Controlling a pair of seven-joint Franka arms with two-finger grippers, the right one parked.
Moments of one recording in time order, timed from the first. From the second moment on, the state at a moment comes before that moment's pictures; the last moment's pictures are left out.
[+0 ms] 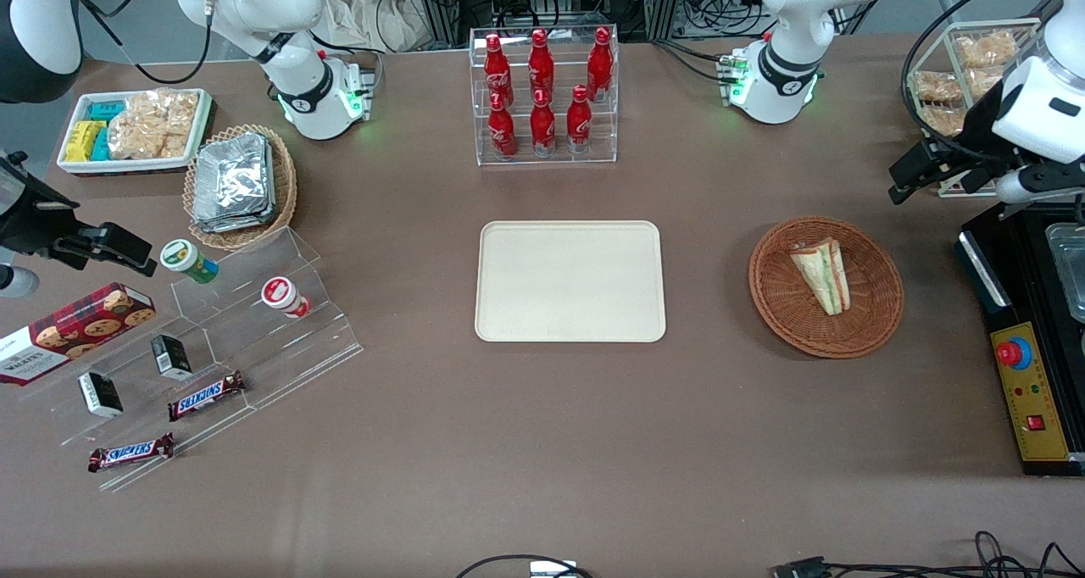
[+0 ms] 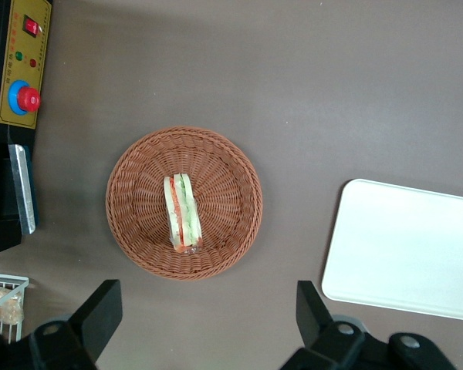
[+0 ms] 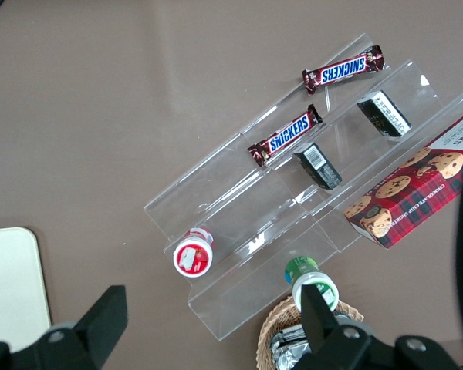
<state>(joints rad) 0.17 -0.15 -0.23 -1.73 -0.05 1.62 -0.22</state>
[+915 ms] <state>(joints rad) 0.19 -0.14 -0.22 -2.02 -0.03 1.85 -0.22</state>
